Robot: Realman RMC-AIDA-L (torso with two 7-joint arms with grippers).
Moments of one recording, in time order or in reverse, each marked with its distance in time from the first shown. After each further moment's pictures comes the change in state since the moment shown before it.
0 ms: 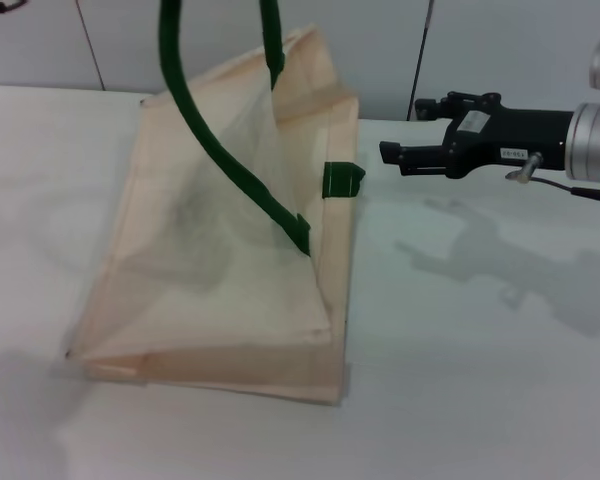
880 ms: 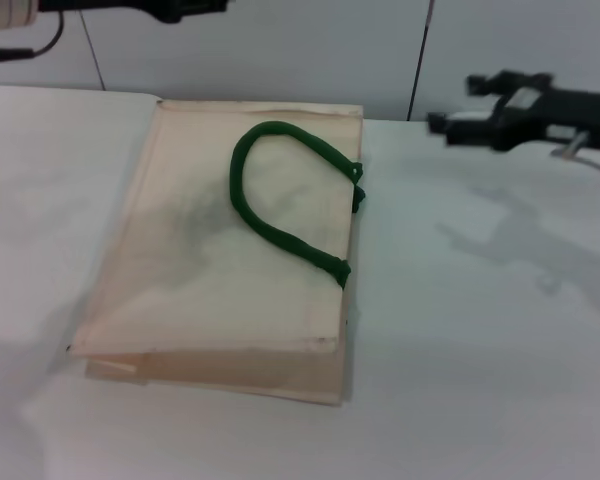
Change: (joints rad) left arm 0.020 0.001 -0.064 -0.288 -0.201 0.075 0.206; right arm -0.056 -0.001 0.020 -0.118 0.024 -0.007 0.061
